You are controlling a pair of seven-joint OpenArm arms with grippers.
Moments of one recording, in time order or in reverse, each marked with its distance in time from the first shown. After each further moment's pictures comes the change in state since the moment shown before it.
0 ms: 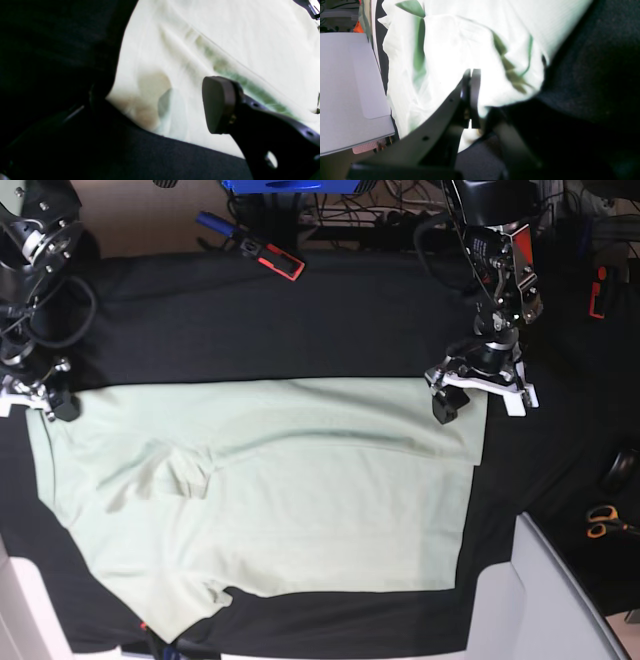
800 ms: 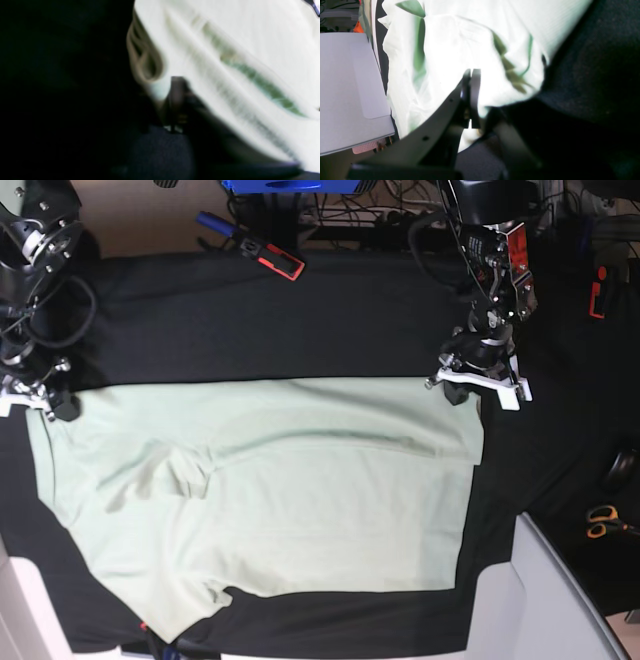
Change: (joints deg) left arm -0.1 0.8 0.0 -0.7 -0.3 0.3 1.6; right arm 0.0 0.0 0.0 0.0 0.0 0.0 0.0
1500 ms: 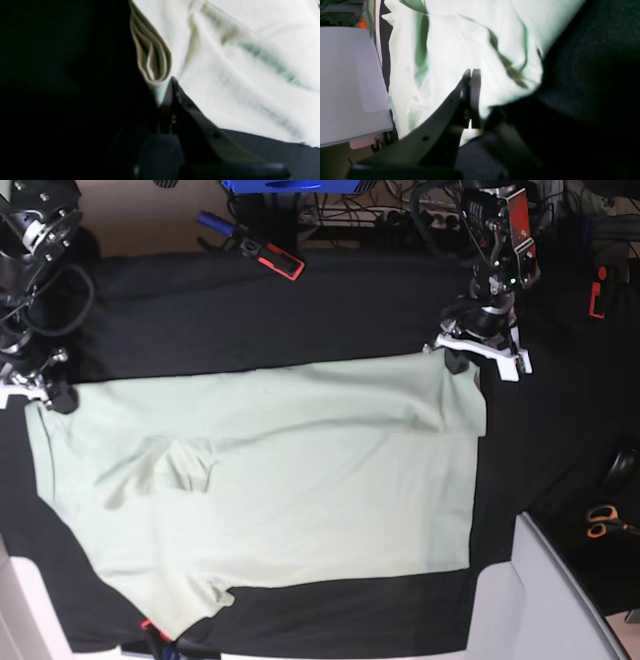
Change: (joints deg) left arm 8.5 0.0 0.2 8.0 0.5 0.0 1.5; right arm -2.7 0.3 0.0 0.8 1.1 1.3 0.2
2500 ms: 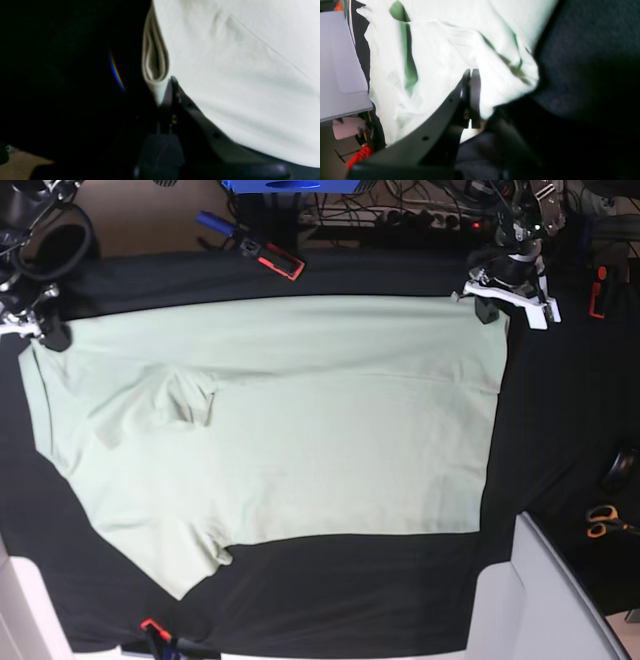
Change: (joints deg) left arm 11.1 -0.5 -5.9 8.2 0.1 -0.9 1.4; right arm -12.9 -3.7 6.9 14.1 1.8 1.1 -10.9
